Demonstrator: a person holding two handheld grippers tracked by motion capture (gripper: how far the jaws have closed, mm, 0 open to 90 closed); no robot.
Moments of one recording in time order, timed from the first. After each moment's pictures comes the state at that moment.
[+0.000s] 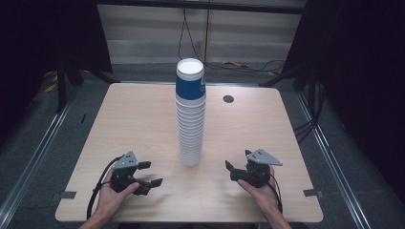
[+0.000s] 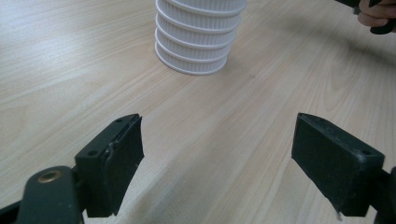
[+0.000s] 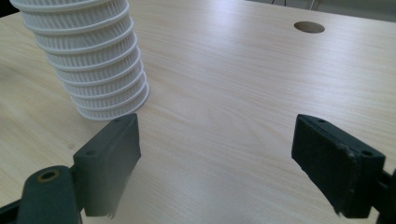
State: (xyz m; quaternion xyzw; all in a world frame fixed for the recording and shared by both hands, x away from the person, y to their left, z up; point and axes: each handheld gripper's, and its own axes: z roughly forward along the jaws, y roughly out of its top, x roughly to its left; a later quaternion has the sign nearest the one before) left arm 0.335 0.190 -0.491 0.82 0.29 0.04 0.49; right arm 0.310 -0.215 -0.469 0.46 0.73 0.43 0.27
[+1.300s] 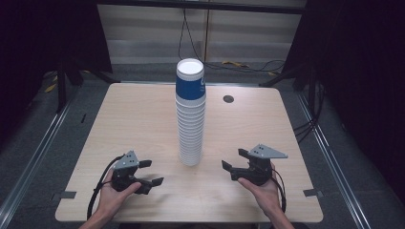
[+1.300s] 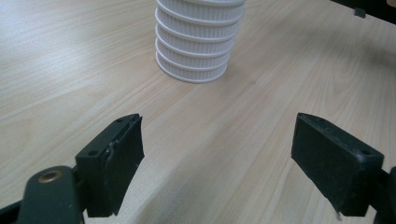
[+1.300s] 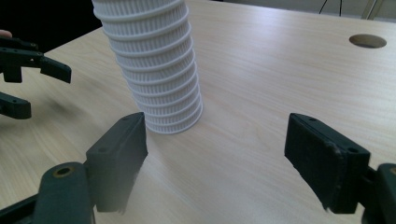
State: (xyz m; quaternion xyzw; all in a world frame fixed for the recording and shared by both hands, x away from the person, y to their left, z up) left arm 0.334 0.188 -0.488 0.82 0.28 0.06 0.50; right arm 0.306 -0.211 -0.433 0.43 0.75 0.47 0.20
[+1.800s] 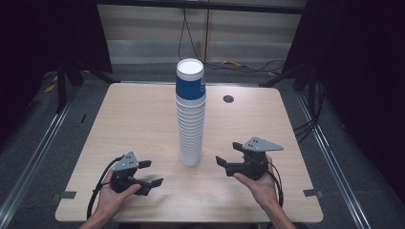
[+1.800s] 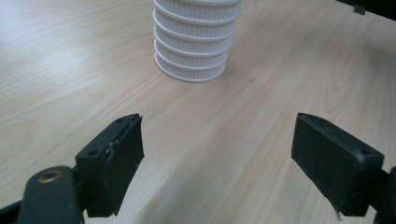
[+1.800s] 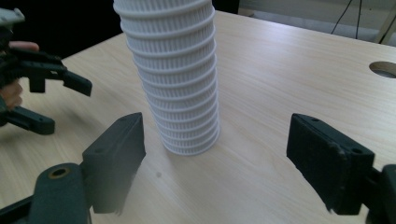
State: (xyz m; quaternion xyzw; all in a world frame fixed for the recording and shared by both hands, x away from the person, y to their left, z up) left arm 0.332 0.188 -0.487 0.82 0.28 0.07 0.50; right arm 0.315 -0.195 -0.409 0.39 0.76 0.48 0.19
